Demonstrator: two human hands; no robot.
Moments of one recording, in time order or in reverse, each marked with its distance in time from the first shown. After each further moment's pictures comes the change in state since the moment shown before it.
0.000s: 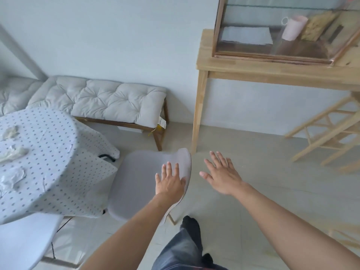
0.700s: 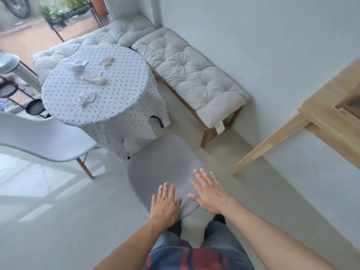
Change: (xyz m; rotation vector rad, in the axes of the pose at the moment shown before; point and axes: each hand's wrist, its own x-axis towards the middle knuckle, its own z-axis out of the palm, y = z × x) left_hand 0.032 0.019 0.046 -0.430 0.034 -0.656; right_hand 0.183 -0.032 -0.016 -0.396 -0.307 -0.833
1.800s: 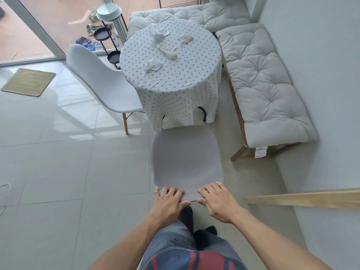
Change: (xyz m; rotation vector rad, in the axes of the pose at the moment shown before) left_hand -0.031 0.037 0.019 -0.147 0.191 -0.184; right_hand 0.044 0.054 -0.017 -0.290 -0.011 -0.589
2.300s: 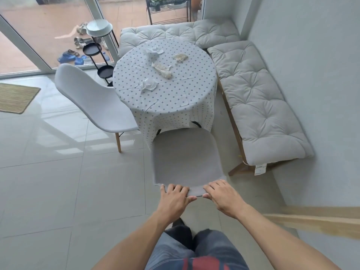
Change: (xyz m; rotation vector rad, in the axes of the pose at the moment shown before) left_hand 0.109 -0.028 -0.077 0.038 0.014 0.049; right_hand 0.091 0.055 -0.059 0.000 0.092 0.036
